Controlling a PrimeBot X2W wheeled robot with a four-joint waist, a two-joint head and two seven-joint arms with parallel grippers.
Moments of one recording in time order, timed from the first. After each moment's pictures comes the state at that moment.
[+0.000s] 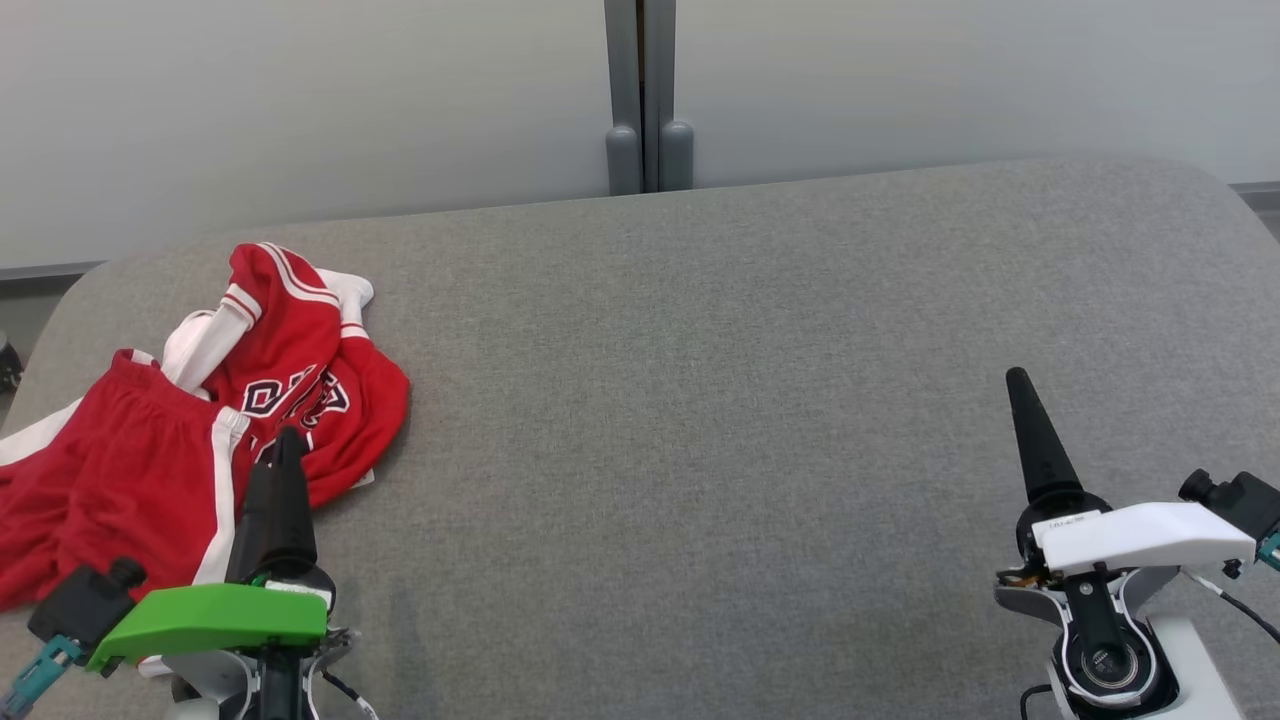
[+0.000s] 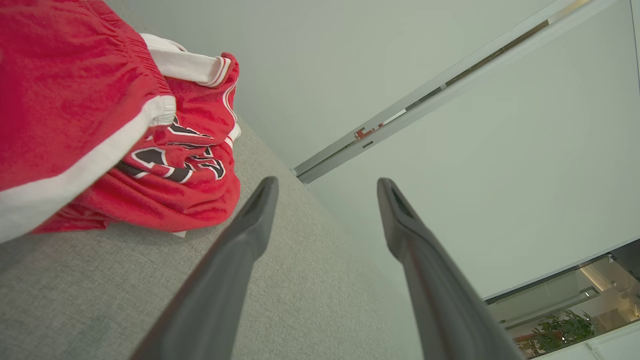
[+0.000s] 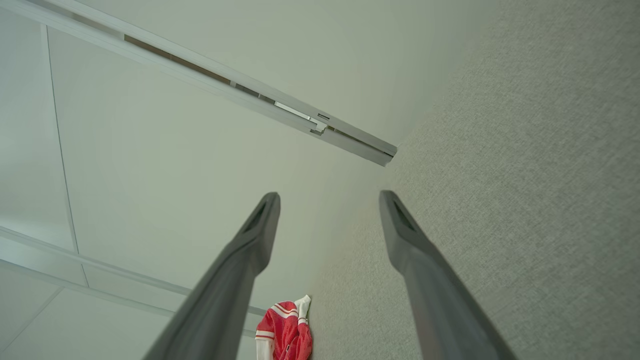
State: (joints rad) left arm -0.08 0.05 0.03 0.18 -1.07 -0.13 -0.07; right arm -0.11 -0.08 0.02 0.16 1.21 0.13 -0.07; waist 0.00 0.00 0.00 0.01
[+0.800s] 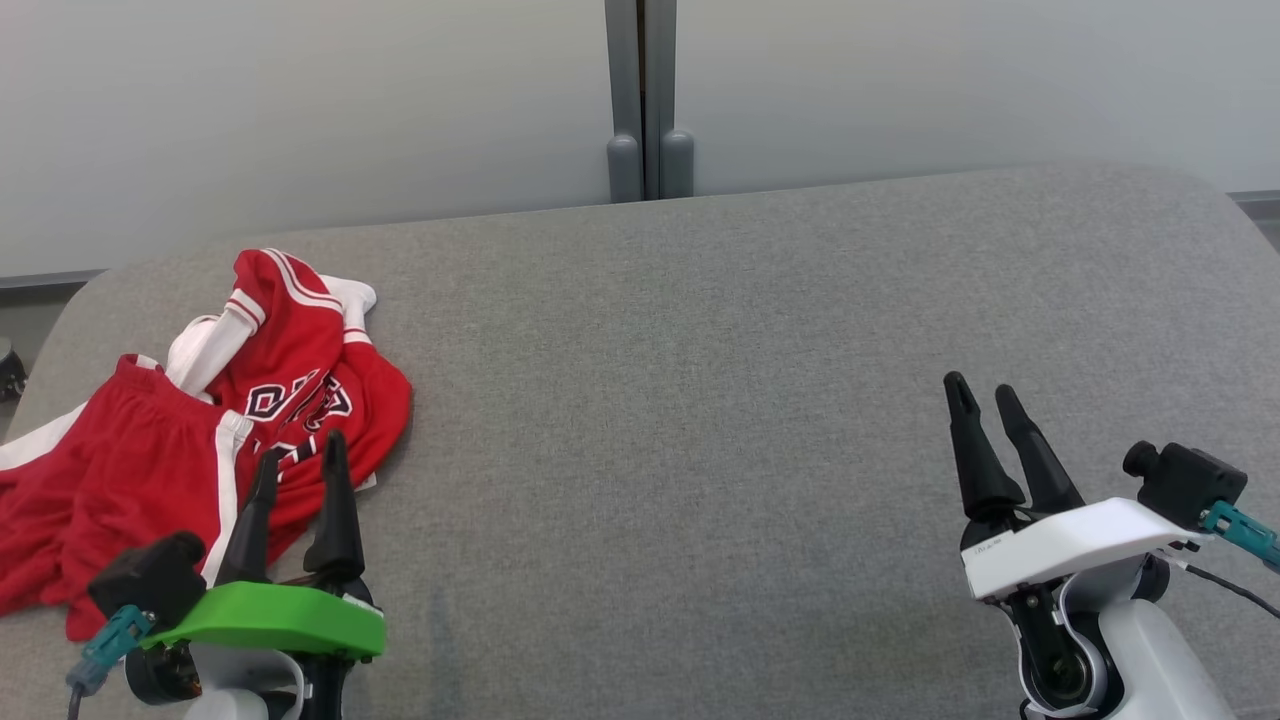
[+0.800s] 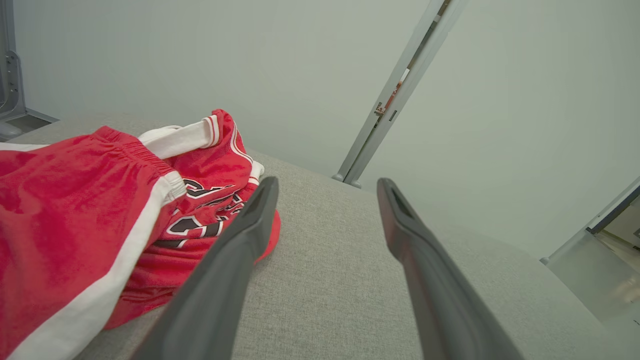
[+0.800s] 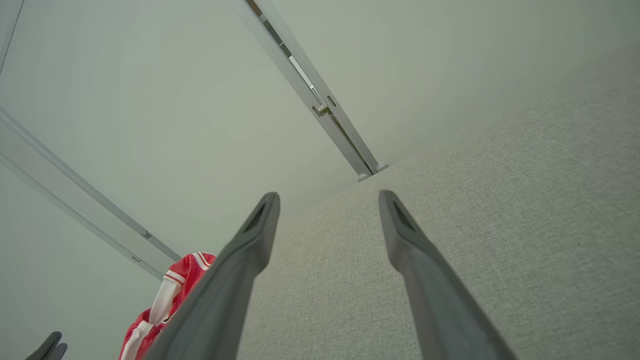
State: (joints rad) left arm -0.08 0.05 0.00 0.20 -0.55 -0.13 -0.14; right arm -0.12 -0.12 0.12 0.16 0.75 0.13 -0.14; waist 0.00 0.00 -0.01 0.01
